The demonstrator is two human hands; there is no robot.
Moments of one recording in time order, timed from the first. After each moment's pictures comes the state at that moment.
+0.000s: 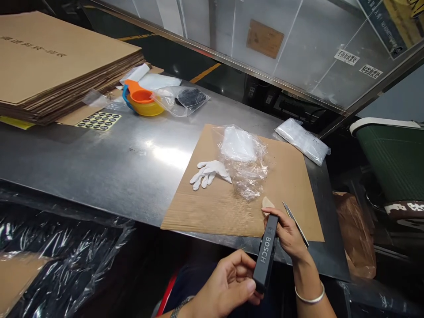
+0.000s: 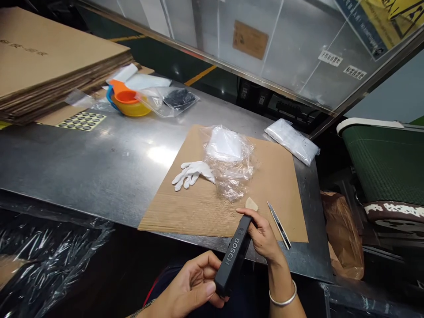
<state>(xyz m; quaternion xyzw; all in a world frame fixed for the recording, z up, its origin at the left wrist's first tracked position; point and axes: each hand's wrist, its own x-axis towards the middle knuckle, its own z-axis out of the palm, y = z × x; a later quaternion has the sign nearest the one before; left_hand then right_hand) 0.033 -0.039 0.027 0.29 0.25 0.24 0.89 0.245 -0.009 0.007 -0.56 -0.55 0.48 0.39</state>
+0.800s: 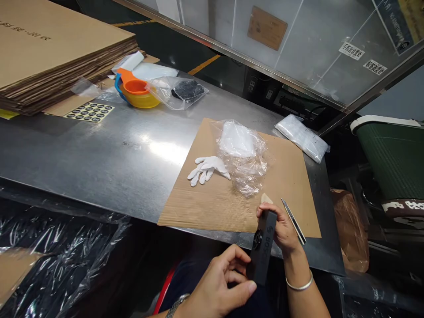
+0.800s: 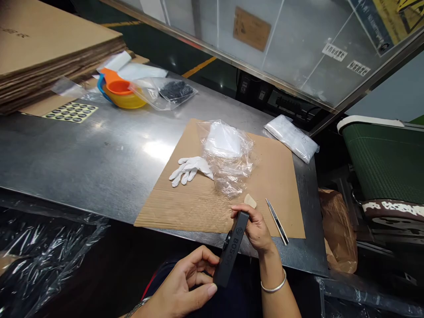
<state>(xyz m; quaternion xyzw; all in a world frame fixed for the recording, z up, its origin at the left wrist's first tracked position) 0.025 -0.041 0.024 0.38 0.34 0.22 0.83 0.230 0.000 -0.005 -0.47 -0.48 0.58 0.46</state>
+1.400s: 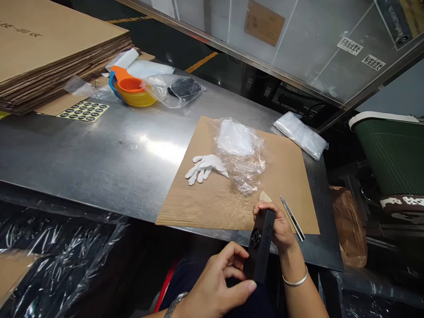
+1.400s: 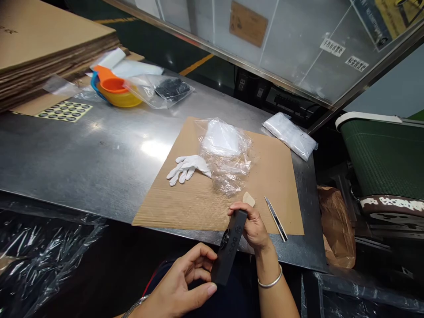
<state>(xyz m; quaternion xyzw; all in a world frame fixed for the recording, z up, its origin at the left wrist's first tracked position) 0.025 -0.040 0.029 0.43 0.35 0.24 0.80 0.222 0.003 -0.004 -0.43 -0.43 0.60 0.51</state>
